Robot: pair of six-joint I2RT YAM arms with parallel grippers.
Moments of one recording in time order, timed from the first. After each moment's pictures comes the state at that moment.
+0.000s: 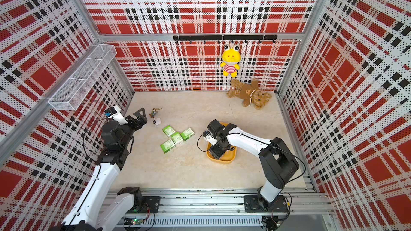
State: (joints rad) left arm 0.07 0.86 0.64 0.08 0.04 -0.51; right arm 0.71 1.66 1.12 -0.82 -0.13 -0.12
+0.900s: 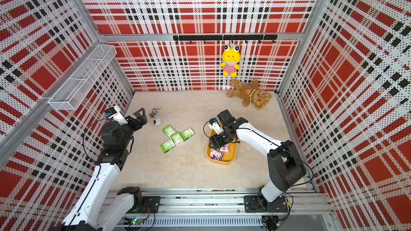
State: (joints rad) left arm 0.07 0.86 0.64 0.08 0.04 -0.51; right arm 0.53 1.59 1.14 -0.74 -0.40 0.05
